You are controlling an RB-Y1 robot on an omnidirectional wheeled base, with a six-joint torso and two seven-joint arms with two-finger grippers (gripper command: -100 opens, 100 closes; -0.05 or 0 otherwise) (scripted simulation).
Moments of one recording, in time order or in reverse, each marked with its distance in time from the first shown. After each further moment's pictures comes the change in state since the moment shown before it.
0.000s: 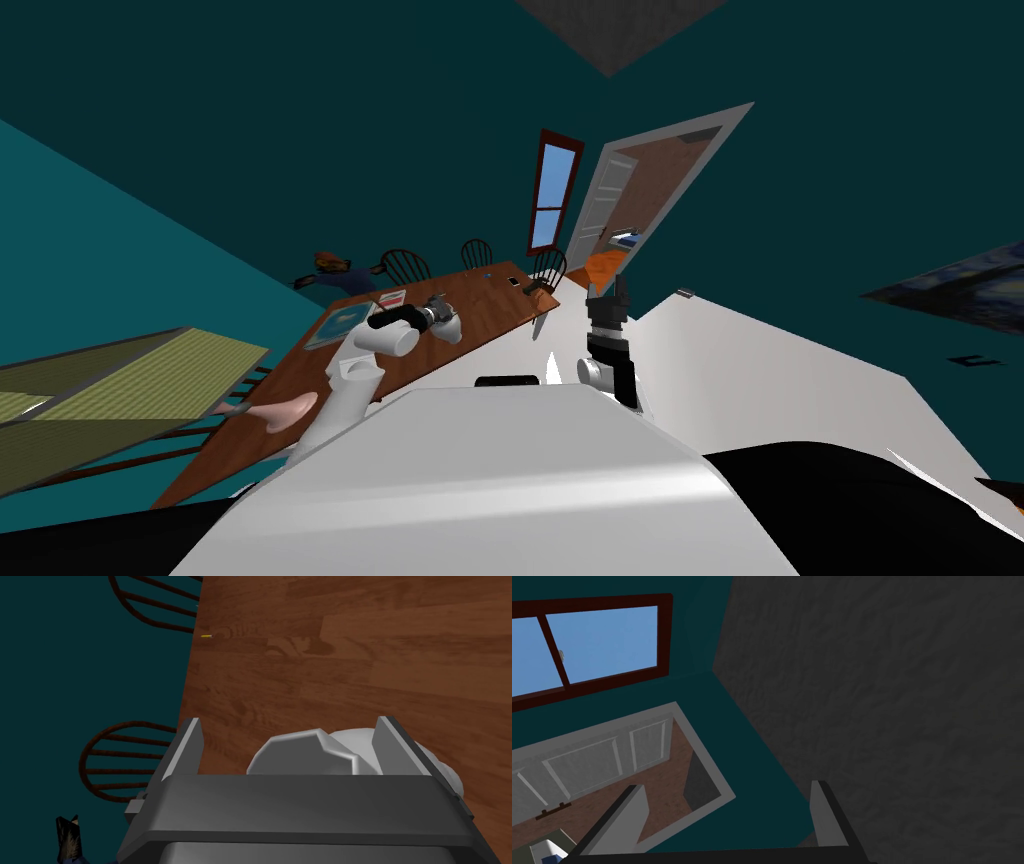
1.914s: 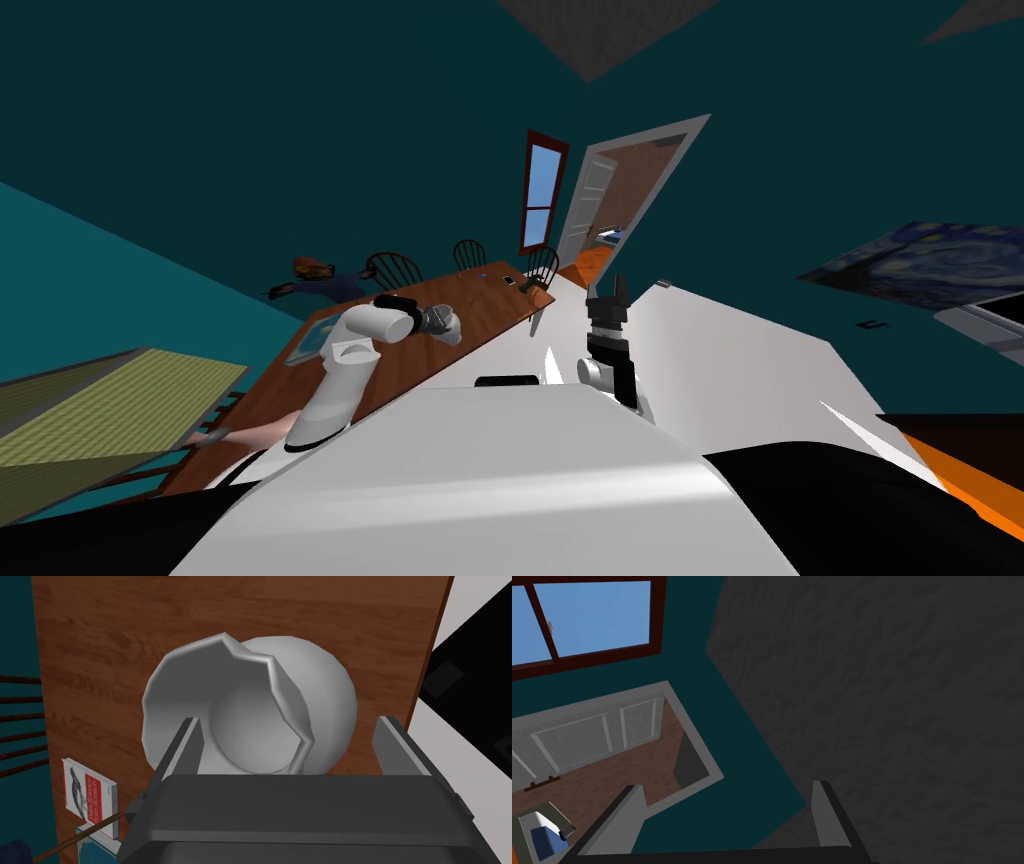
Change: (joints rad) left arm -0.125 0.076 0.031 0.008 0.117 0.552 0.203; right arm 0.000 0.000 0.000 0.000 0.000 0.000 0.000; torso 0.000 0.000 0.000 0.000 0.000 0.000
